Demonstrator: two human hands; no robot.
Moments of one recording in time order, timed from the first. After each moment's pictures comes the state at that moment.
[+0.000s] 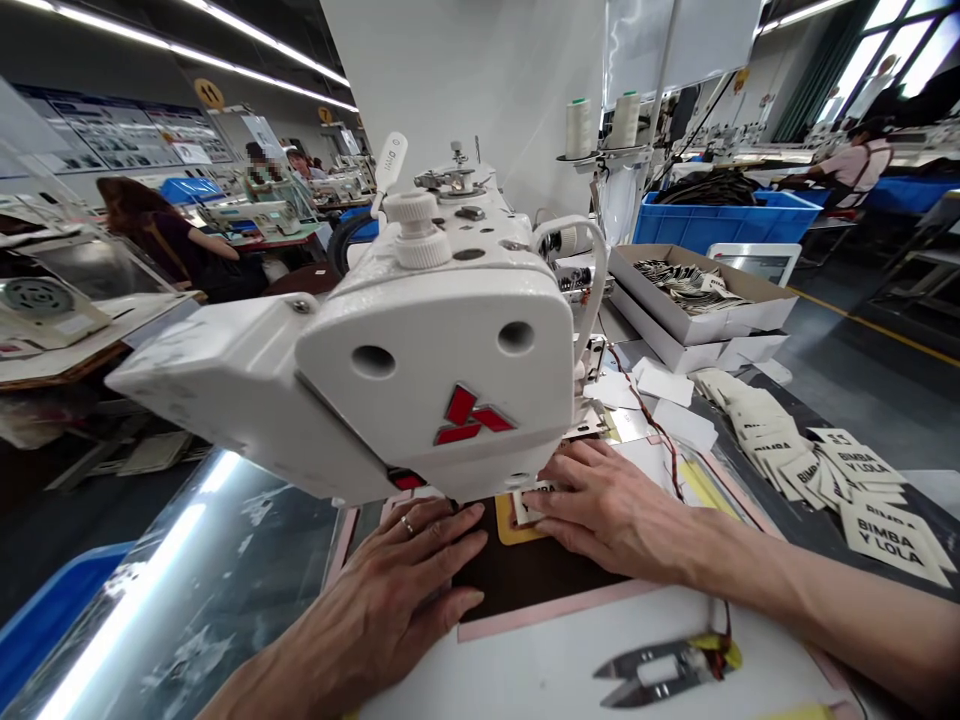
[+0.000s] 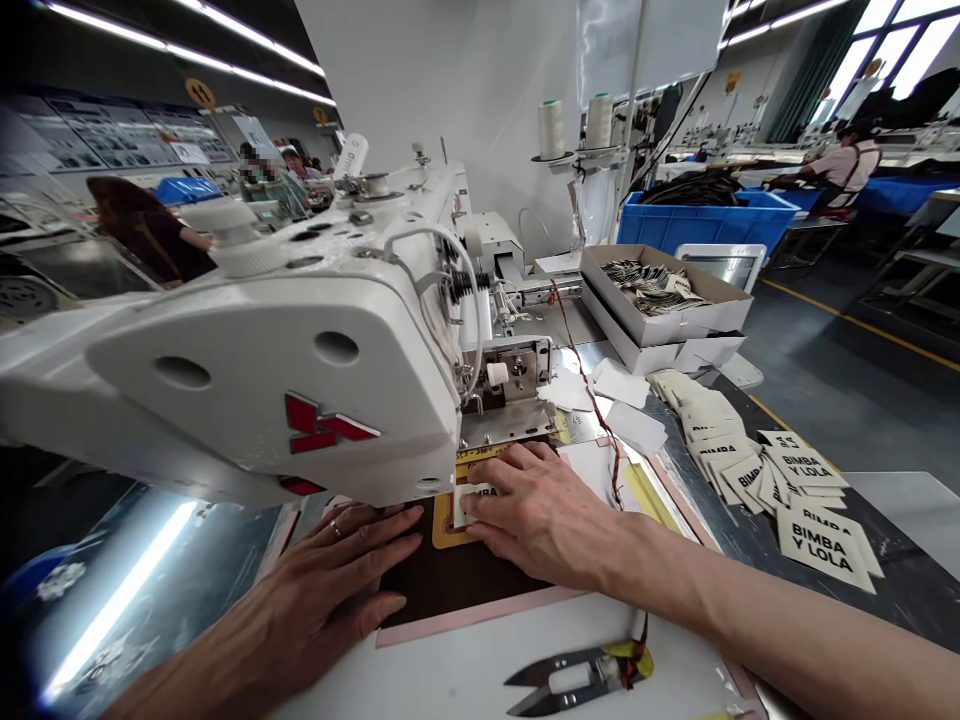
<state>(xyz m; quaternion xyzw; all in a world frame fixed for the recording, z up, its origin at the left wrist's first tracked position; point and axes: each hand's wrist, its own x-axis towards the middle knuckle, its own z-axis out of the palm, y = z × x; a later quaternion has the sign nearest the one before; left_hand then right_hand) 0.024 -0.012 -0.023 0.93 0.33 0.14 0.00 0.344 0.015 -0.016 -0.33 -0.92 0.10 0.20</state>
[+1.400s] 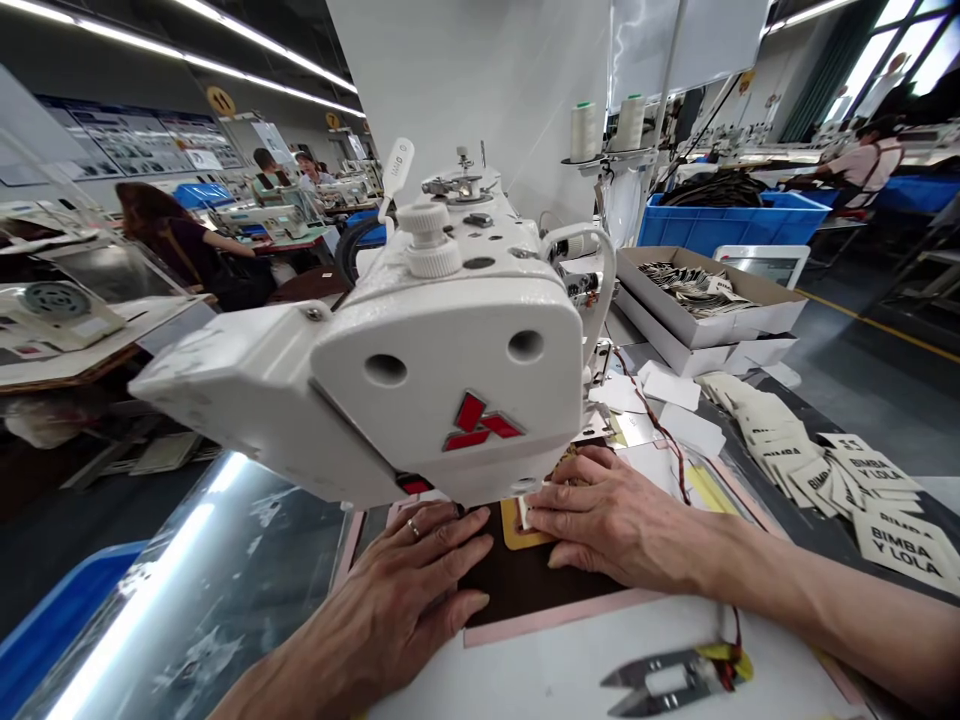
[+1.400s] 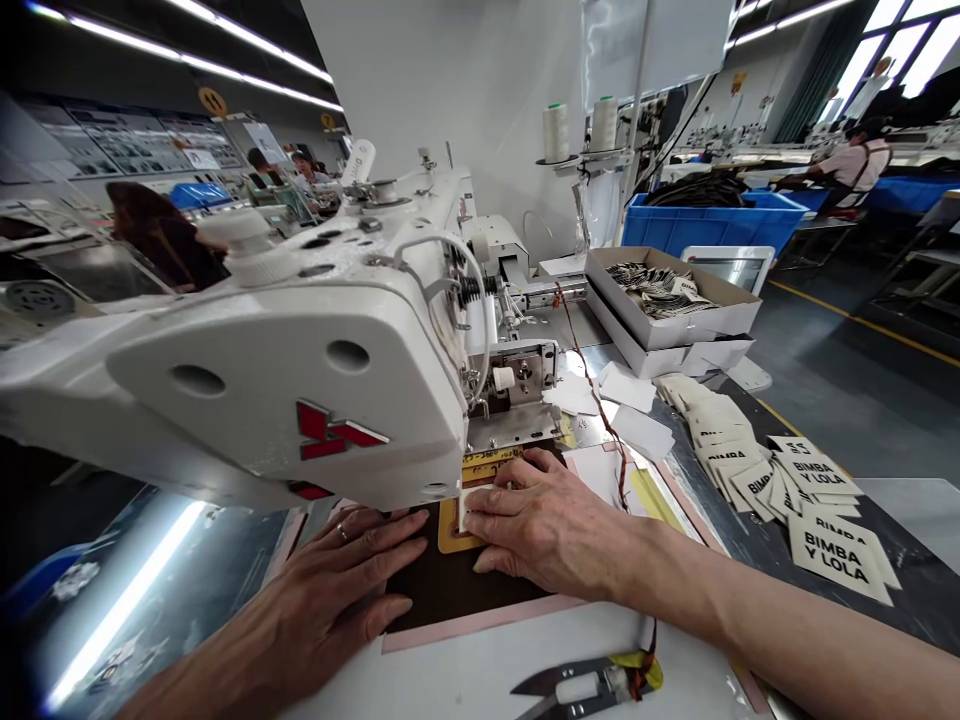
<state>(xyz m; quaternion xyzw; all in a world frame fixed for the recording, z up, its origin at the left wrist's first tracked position) 0.023 -0.013 -0.023 0.94 0.33 0.11 -0.01 0.349 0.018 -0.026 -0.26 -0.94 0.09 0.20</state>
